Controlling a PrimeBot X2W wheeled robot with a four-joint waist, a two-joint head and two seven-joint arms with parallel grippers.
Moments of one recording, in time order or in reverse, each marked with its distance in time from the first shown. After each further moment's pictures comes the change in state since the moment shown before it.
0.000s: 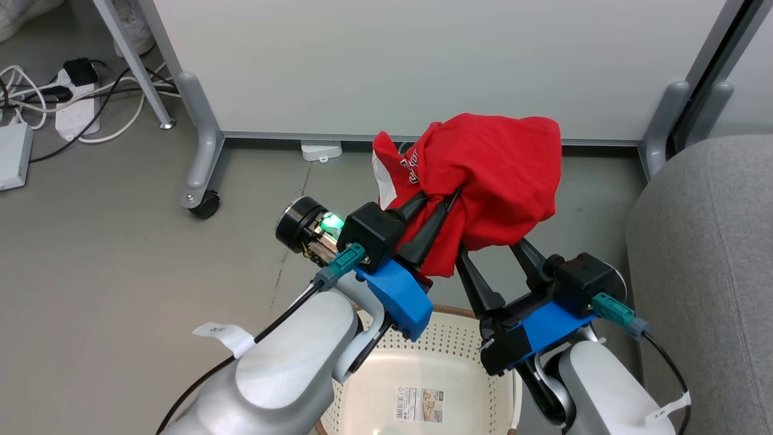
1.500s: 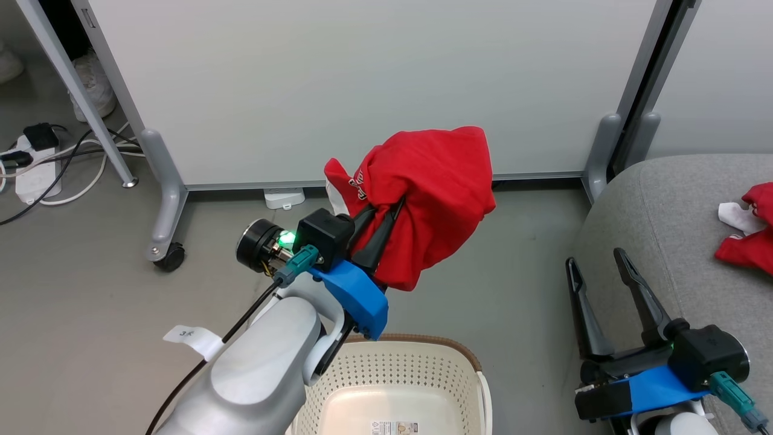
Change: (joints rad) left arm 0.030 0.006 0.080 0.181 -0.020 -0.038 -0.054; right arm 0.312 -0.004 -0.317 -0.303 -0.141 0.000 0.000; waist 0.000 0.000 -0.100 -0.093
